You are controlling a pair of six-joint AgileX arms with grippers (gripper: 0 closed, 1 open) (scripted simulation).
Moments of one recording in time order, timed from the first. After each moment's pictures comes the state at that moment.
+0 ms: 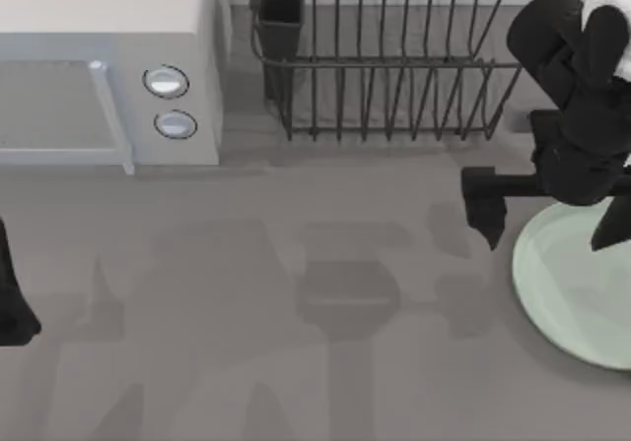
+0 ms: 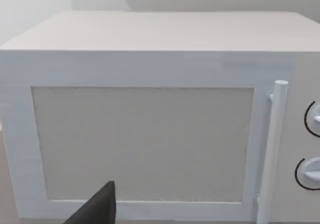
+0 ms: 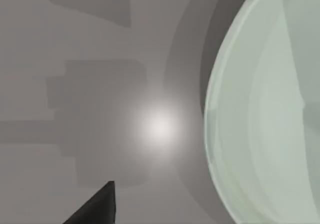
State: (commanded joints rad) left arm 0.00 0.00 0.00 0.00 0.00 0.00; right arm 0.38 1.87 1.38 -1.08 0.00 0.40
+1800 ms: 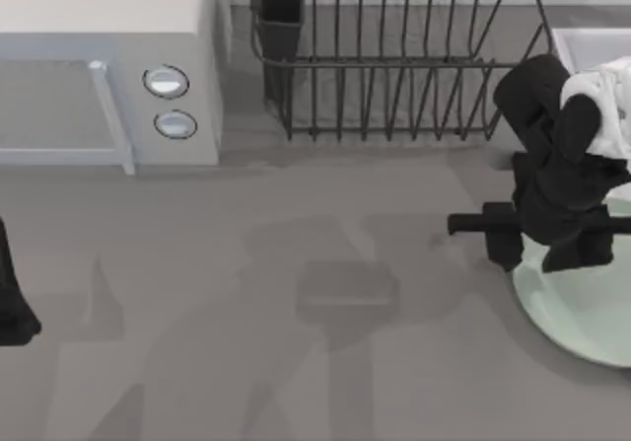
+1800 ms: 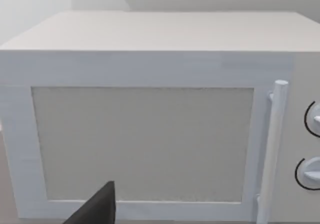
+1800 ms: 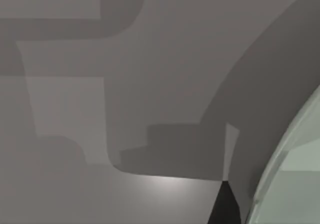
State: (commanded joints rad) left arm 0.00 0.00 0.00 0.00 0.00 0.00; right arm 0.39 2.02 1.17 -0.72 0.00 0.40
